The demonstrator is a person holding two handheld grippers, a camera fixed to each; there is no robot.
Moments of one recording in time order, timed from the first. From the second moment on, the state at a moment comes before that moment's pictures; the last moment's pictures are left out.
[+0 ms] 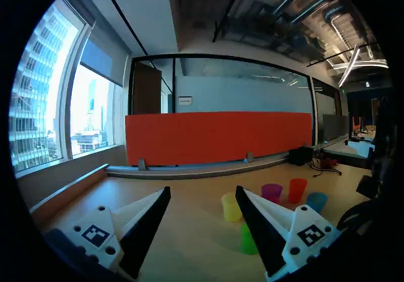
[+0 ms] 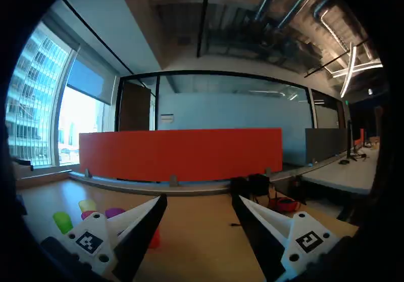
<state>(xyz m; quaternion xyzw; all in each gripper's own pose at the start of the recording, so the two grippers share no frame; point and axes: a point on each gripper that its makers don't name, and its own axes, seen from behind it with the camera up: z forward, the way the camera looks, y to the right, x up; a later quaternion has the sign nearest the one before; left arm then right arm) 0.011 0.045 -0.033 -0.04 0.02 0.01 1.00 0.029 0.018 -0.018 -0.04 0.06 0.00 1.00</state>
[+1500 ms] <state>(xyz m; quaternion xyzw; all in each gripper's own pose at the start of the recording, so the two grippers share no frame) -0.046 0.016 -0.011 0.03 0.03 0.03 1.00 0.025 0.000 -0.020 -0.04 0.05 -0.02 1.00</state>
